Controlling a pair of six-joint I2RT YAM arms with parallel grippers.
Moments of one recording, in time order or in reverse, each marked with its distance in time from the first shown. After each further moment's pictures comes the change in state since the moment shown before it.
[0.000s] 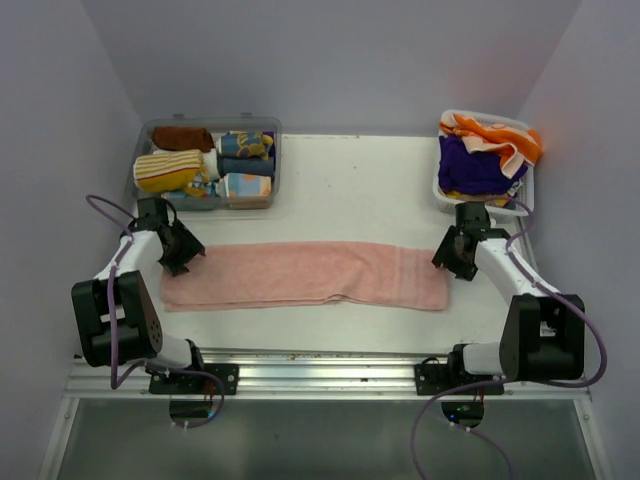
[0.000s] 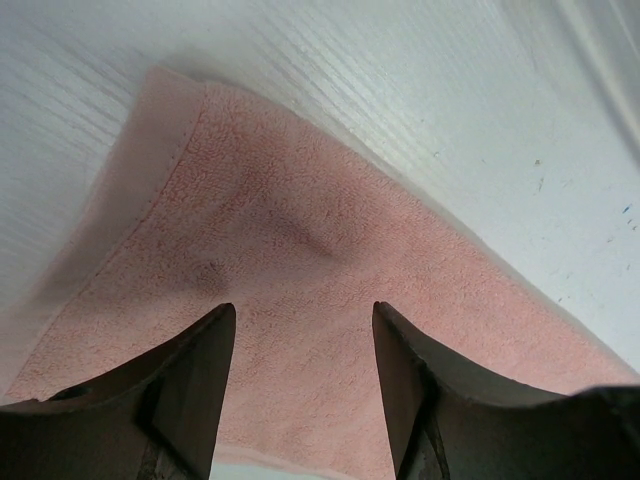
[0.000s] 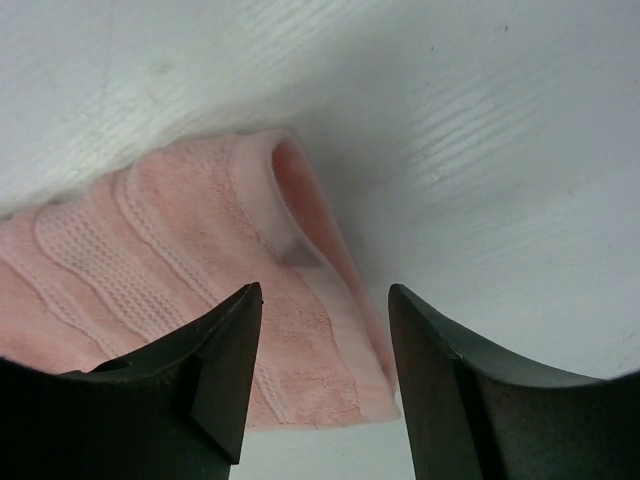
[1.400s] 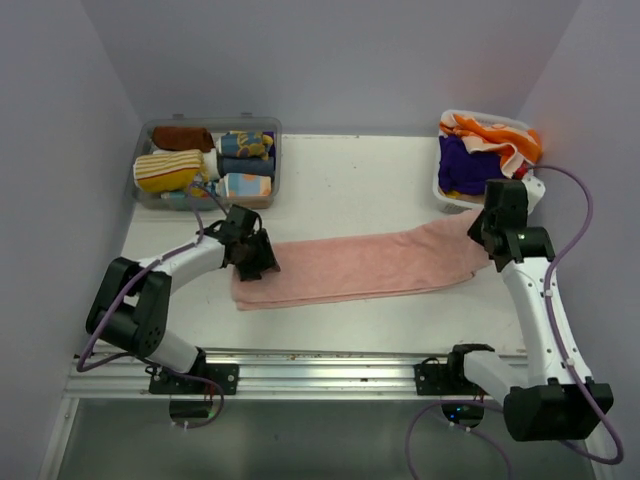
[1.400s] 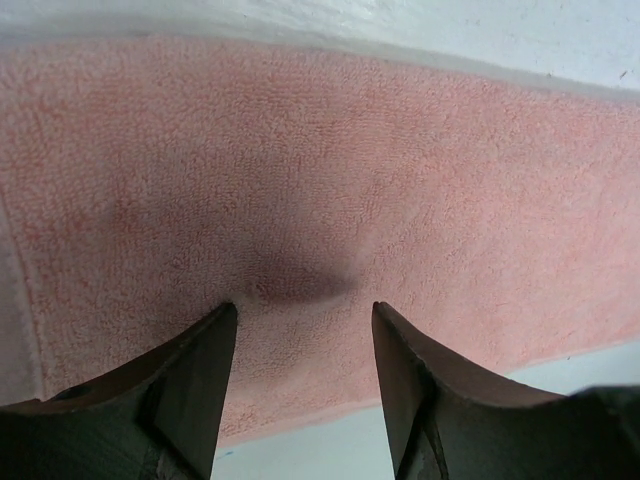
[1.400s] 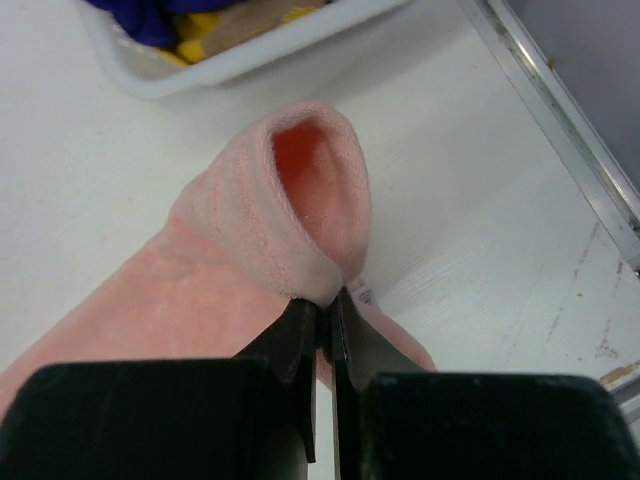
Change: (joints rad) left arm -0.604 0.068 -0.045 0.154 0.050 -0.176; right arm -0.024 -0.274 0.272 -0.208 0.226 -0.012
